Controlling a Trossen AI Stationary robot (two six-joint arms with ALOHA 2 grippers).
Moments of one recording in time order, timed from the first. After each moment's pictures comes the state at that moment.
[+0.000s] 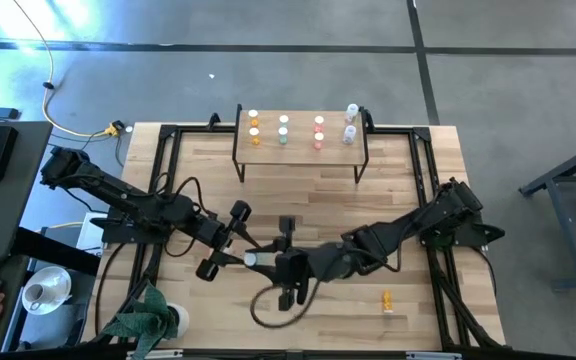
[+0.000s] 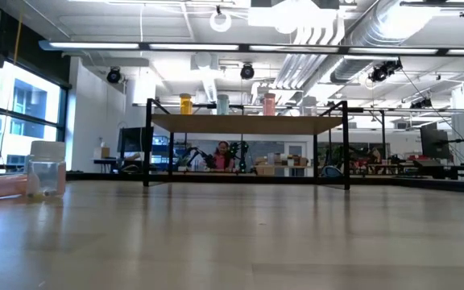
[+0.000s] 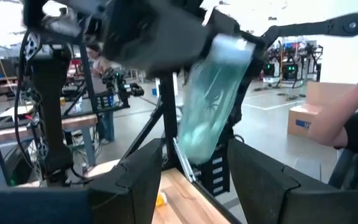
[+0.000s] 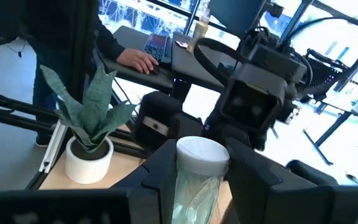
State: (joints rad) left arm -0.23 1.15 0.64 0.63 0.12 0.08; right arm 0.46 1.89 1.89 -0.19 0.51 -0.25
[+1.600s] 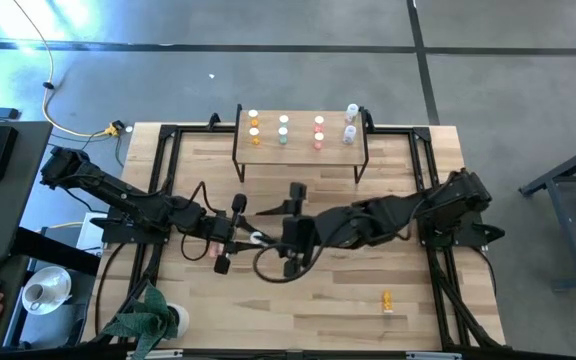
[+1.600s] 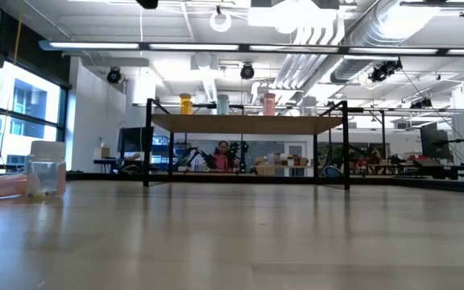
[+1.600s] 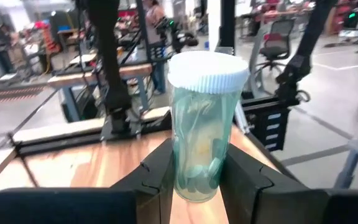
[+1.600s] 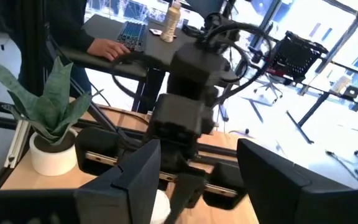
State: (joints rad) left arm -0.23 1.15 0.64 0.43 -0.15 0.09; right arm 0.37 1.78 1.88 -0.33 0.50 -0.22
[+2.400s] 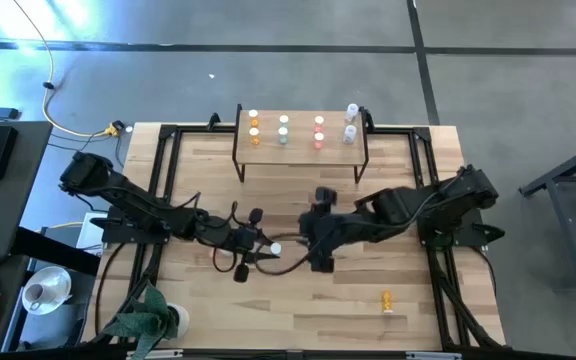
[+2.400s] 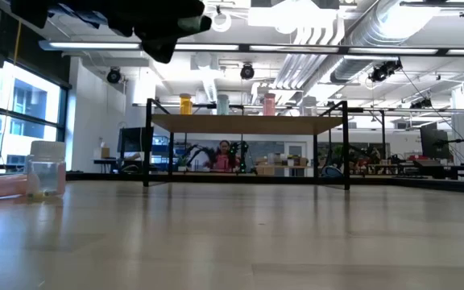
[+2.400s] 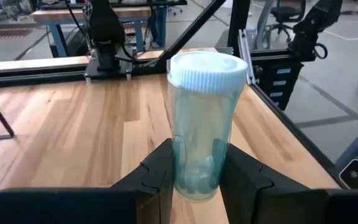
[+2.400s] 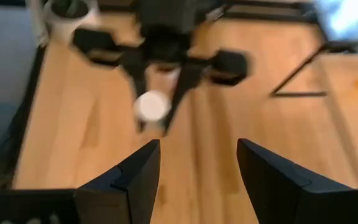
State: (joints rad) left arm -0.23 1.42 0.63 0.51 -0.16 -0.03; right arm 0.37 1.73 1.88 -0.98 0.36 0.23
